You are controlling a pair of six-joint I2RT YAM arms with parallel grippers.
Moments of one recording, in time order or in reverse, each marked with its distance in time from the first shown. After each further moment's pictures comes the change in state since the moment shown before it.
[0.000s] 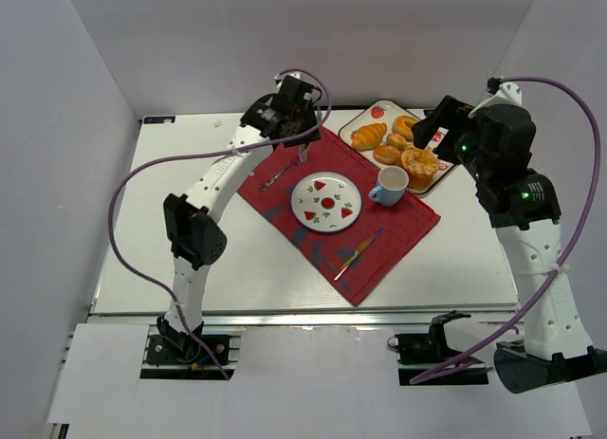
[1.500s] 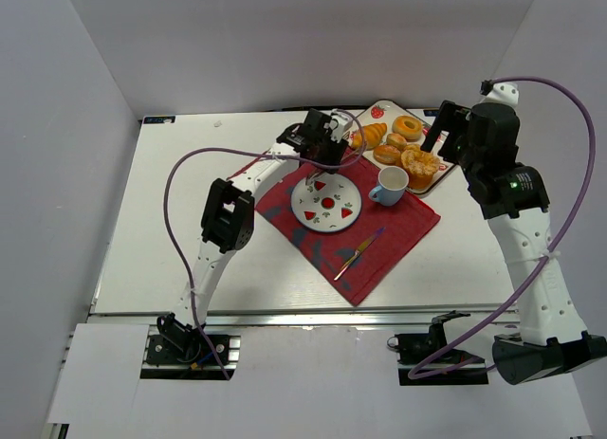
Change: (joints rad) left arm -0.005 0.377 -0.022 0.386 0.345 0.702; right arm 0.000 0.039 -0.031 -0.024 0.241 -0.131
